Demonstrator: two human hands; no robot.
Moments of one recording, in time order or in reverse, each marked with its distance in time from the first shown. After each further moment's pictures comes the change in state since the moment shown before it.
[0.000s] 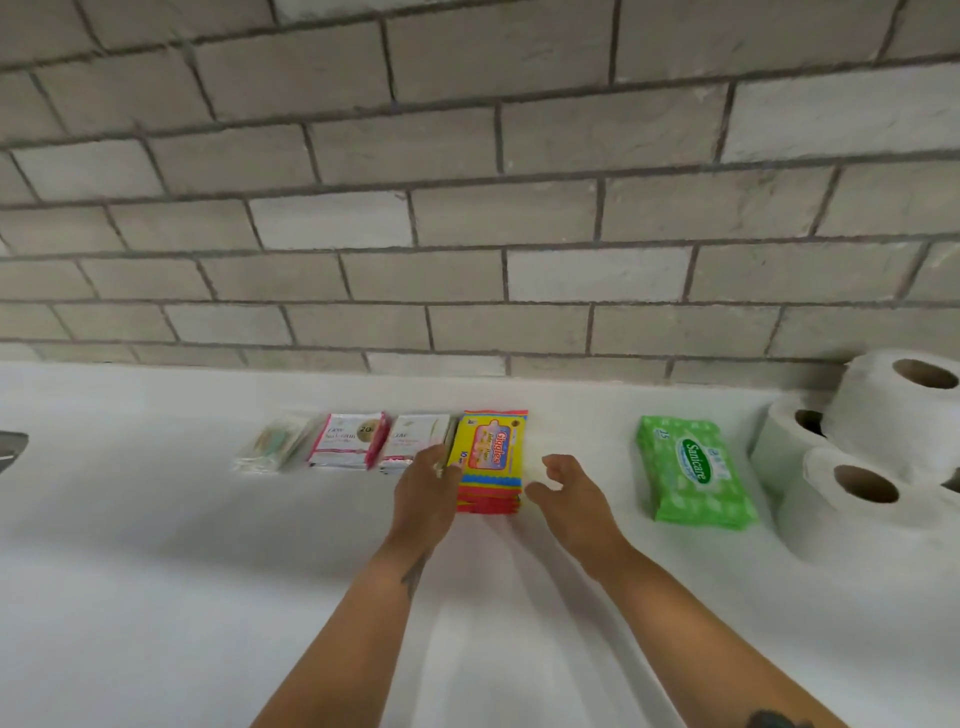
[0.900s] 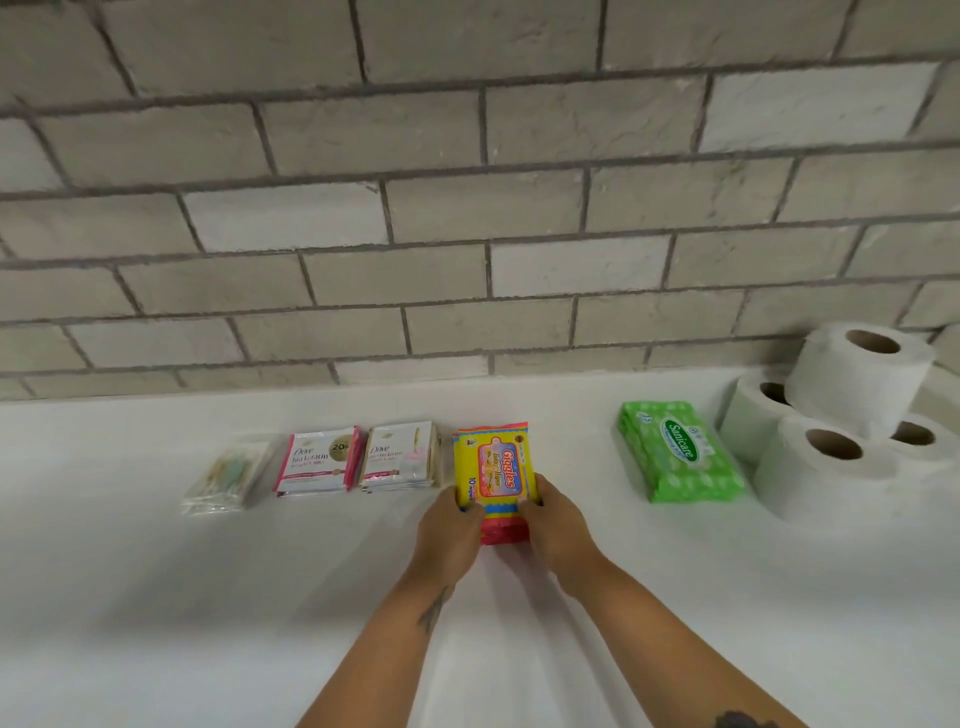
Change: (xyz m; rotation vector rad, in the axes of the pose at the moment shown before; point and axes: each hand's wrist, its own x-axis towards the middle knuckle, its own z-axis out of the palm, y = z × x) left_hand 0.006 -0.027 0.018 -0.127 -0.279 -0.013; right_hand 0.001 0.008 0.050 0.034 0.079 0.052
